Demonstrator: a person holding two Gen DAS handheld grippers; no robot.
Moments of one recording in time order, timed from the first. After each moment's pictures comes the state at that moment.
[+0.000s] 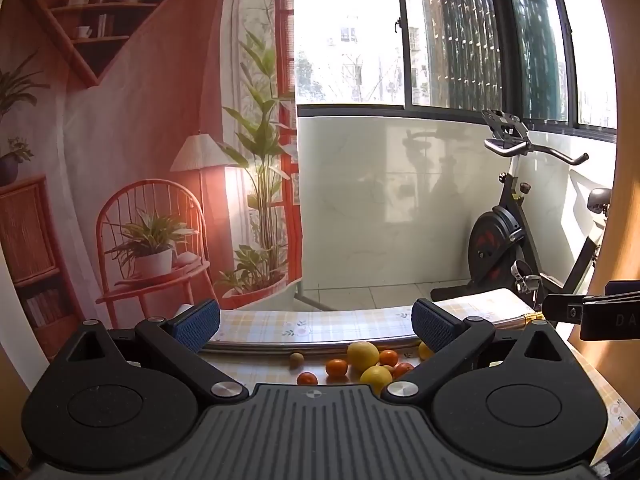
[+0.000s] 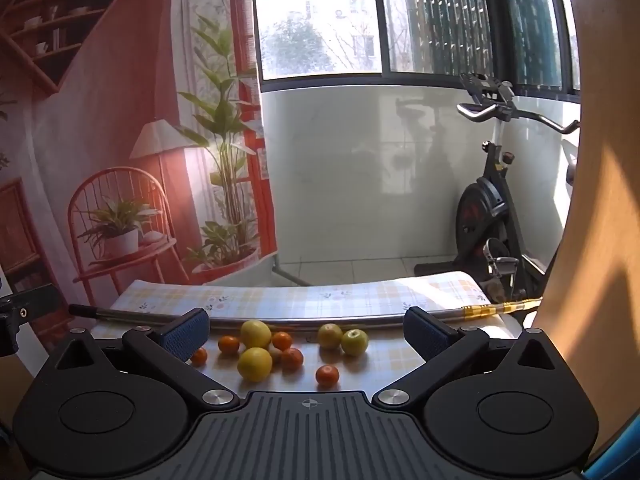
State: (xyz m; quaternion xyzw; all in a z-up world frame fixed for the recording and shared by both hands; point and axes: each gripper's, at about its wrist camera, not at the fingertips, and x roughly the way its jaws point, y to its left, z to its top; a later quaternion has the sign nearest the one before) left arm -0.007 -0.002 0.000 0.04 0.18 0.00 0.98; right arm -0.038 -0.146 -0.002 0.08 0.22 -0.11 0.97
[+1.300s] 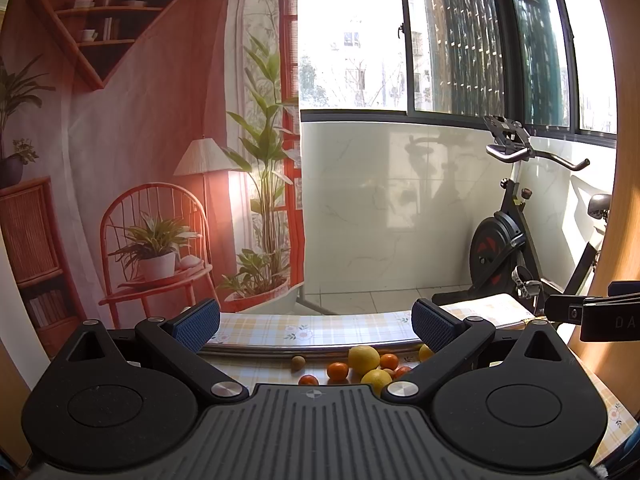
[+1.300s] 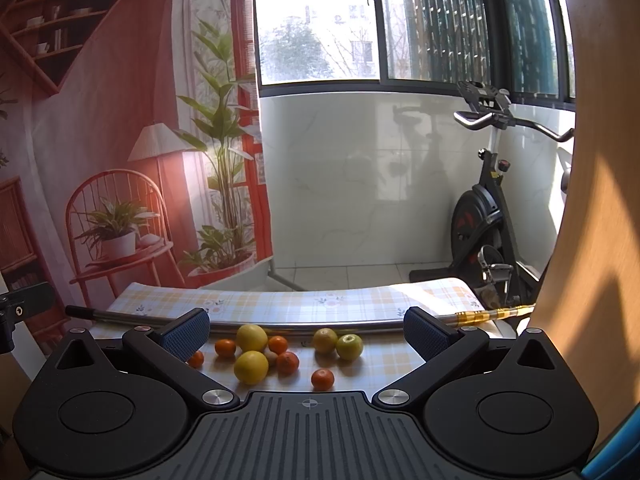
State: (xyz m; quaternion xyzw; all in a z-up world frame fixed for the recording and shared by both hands) left arm -0.017 -0.004 0.004 0.04 0.17 0.00 0.99; right arm -0.041 -0.144 0.003 0.07 0.22 -0.11 0.97
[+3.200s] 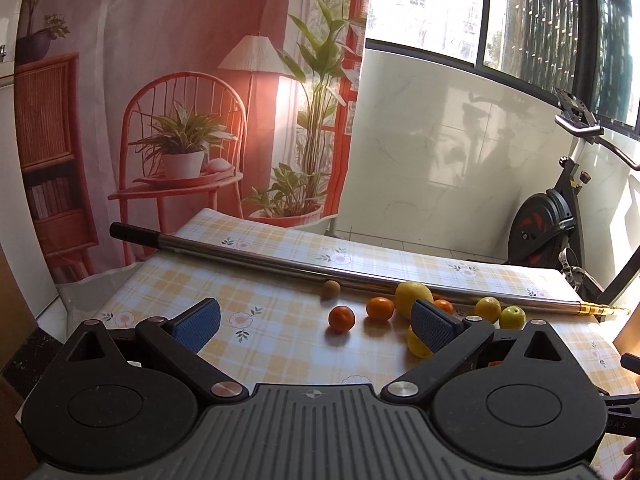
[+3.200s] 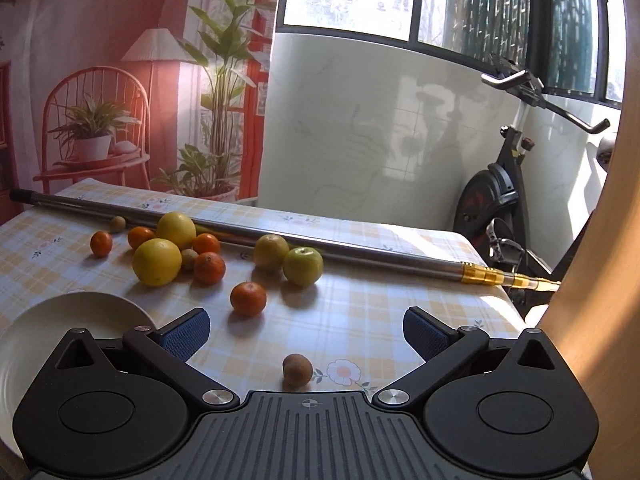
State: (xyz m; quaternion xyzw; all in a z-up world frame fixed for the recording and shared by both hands) left arm 0.069 0.056 -0.105 -0.05 0.26 0.07 0.96; right arm 0.028 -0.207 -0.209 -0.02 0.27 -0.09 0.96
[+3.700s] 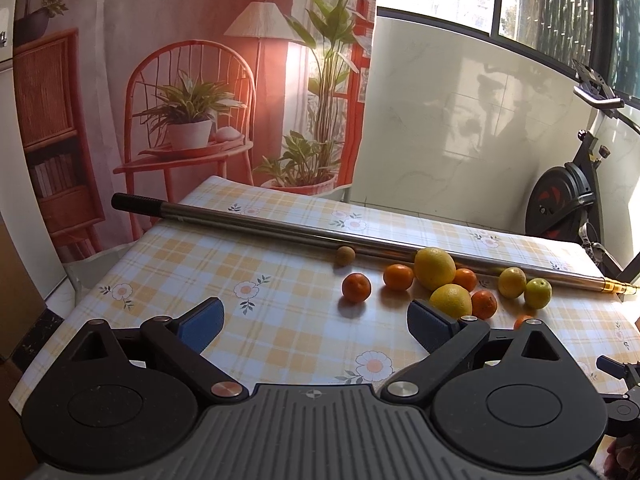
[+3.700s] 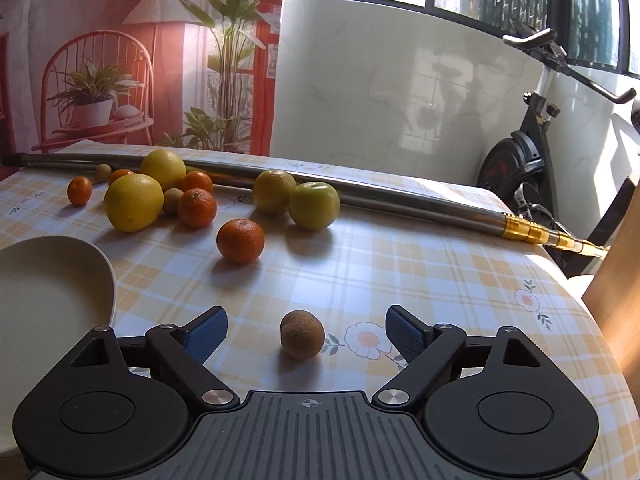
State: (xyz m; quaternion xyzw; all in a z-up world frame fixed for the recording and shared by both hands) left arm 0.084 0.055 -0.129 -0.04 0.30 0.08 0.95; right arm 0.067 -0.225 -0.280 -0.02 0.31 -0.07 0.95
